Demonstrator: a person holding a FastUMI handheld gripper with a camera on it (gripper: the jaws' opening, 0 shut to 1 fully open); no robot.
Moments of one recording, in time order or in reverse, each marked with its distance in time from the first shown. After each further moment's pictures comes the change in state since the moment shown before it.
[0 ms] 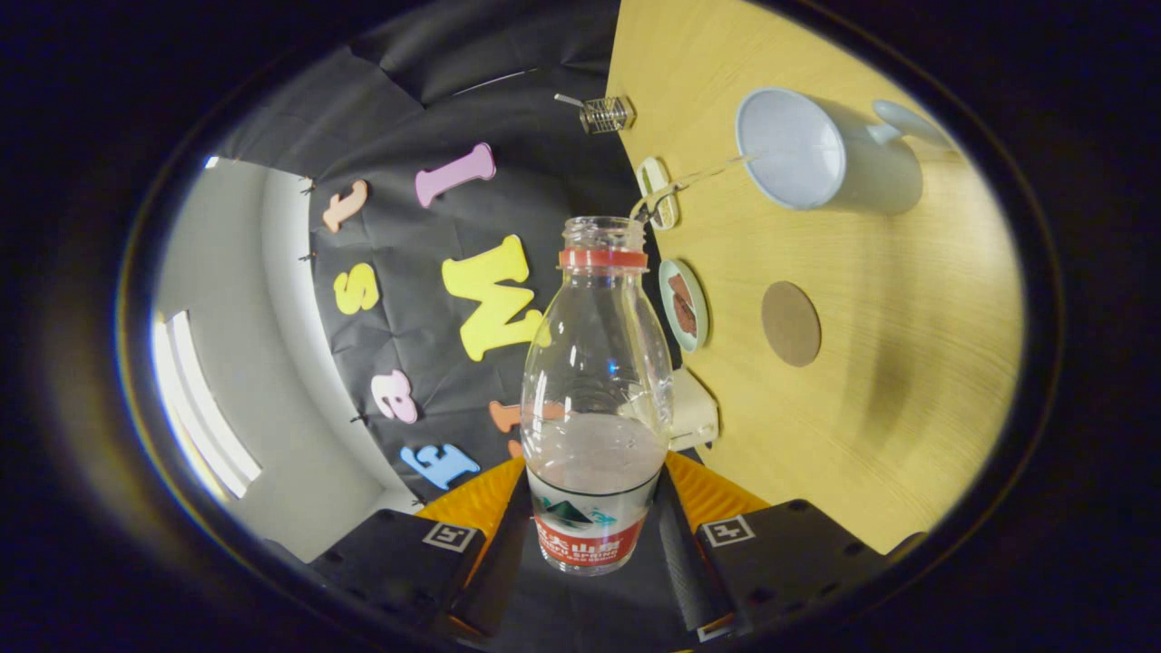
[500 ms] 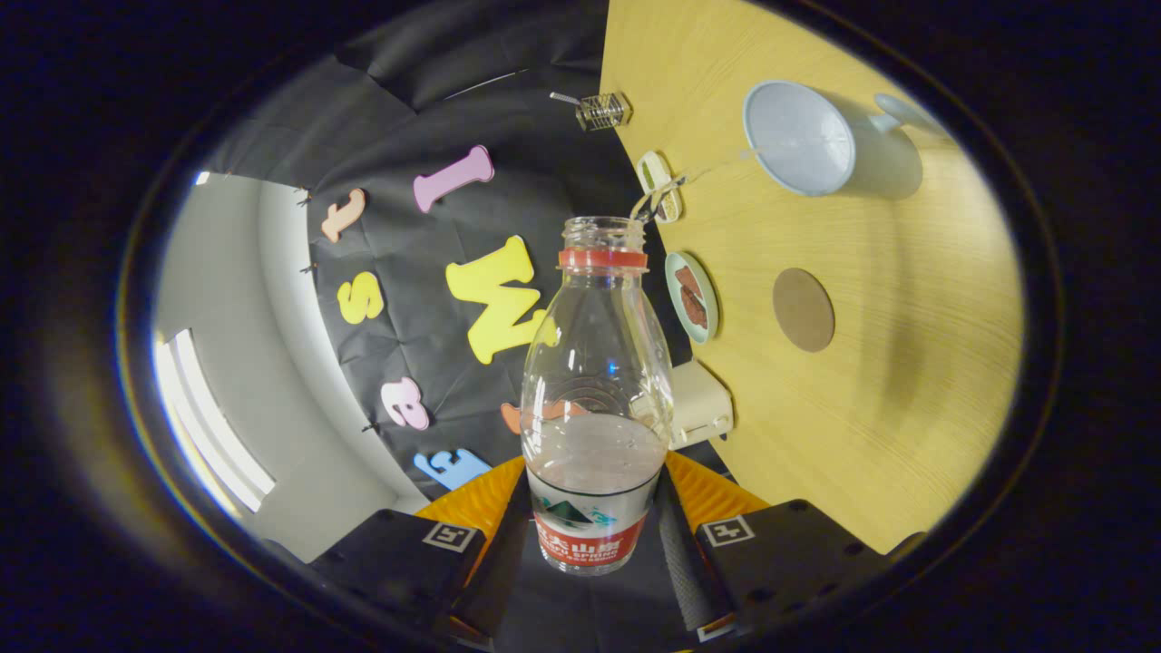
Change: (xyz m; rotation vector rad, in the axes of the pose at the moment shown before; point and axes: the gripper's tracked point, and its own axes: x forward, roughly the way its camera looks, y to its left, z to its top) arm -0.002 0.020 -0.002 0.057 0.009 0.020
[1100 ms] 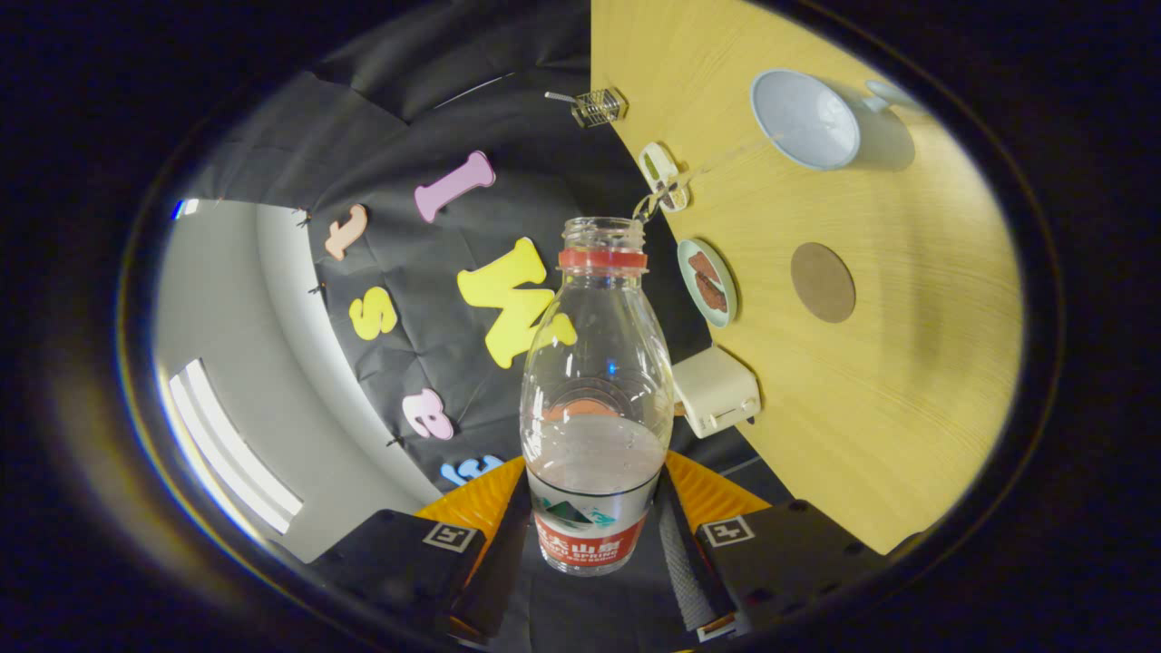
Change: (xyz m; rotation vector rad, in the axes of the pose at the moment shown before) arm 0.001 0.030 0.000 0.099 0.012 0.040
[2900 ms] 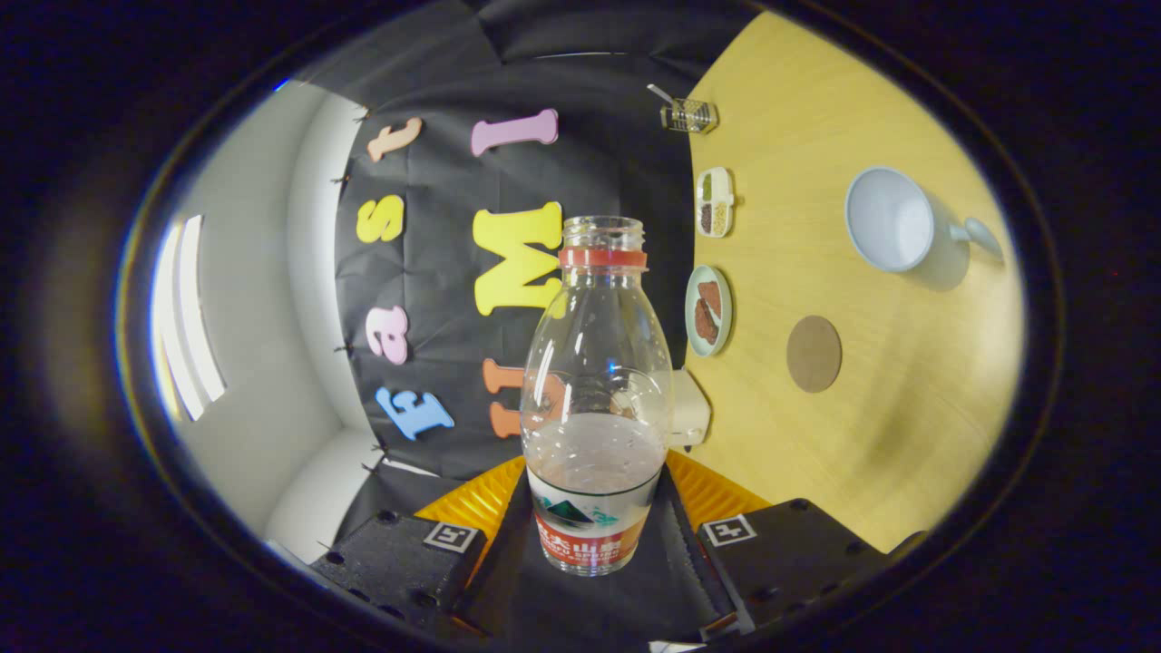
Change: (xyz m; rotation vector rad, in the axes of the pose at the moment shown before) arm -0.020 -0.018 -0.007 -0.532 0.075 -0.126
